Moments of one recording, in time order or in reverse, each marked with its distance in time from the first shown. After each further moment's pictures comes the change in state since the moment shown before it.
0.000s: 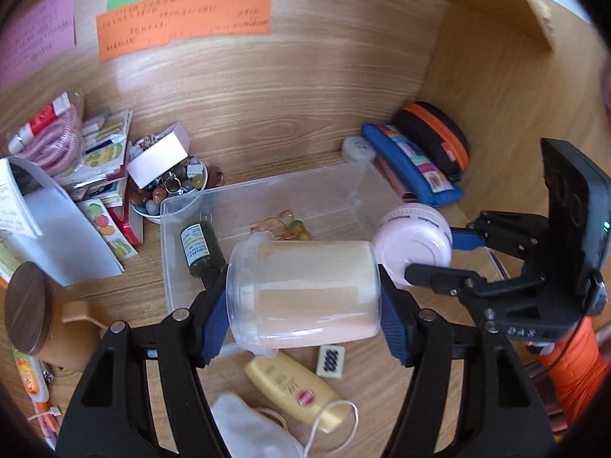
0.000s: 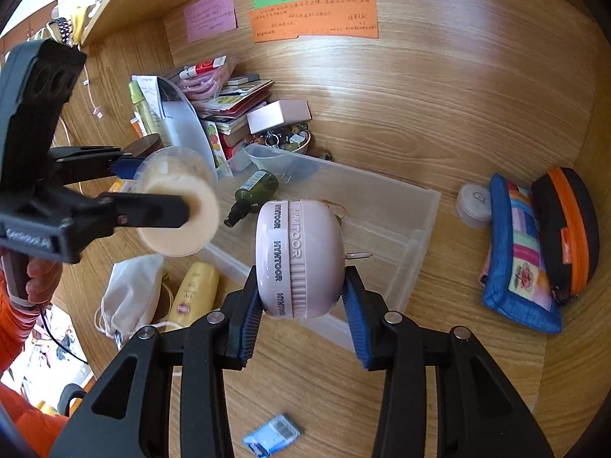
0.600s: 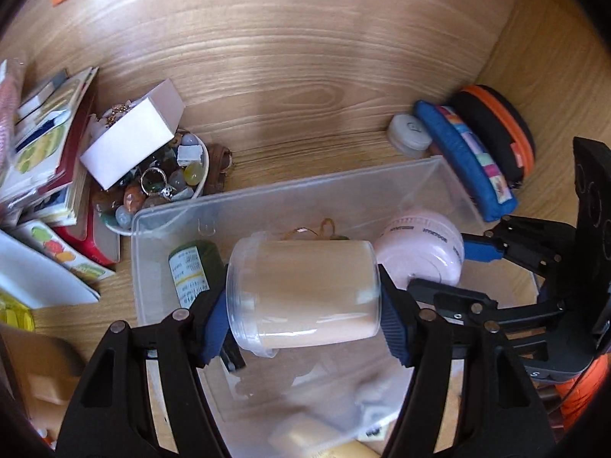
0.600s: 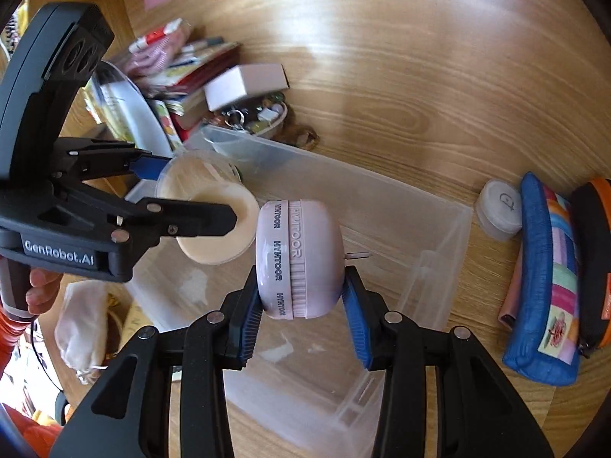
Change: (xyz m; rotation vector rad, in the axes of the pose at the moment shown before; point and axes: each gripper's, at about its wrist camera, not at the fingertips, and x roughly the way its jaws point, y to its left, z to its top) left arm 0.095 0.037 0.036 -0.052 0.146 0.027; right arm 0.086 -0.032 0.034 0.015 0.146 -0.031
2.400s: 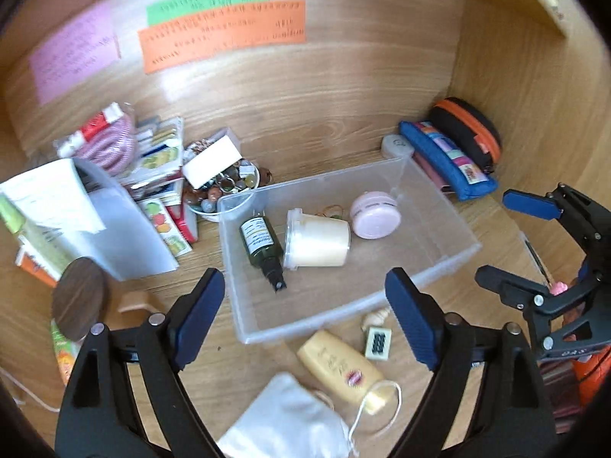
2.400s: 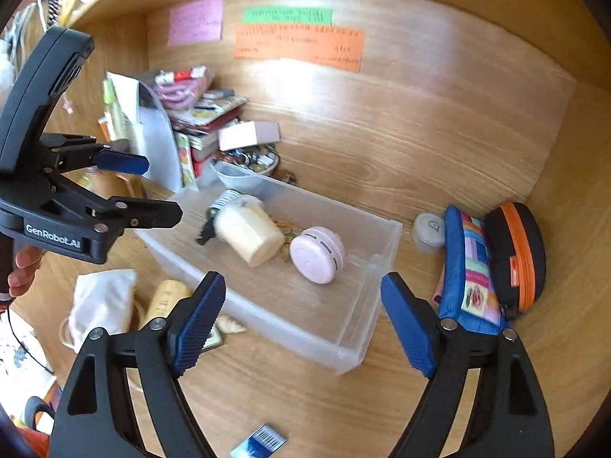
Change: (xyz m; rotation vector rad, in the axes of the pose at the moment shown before) left arm -0.122 -0.018 -0.077 0.090 -0.186 0.132; right arm -0.117 0.067 -0.054 -0.048 -0.228 -0.201
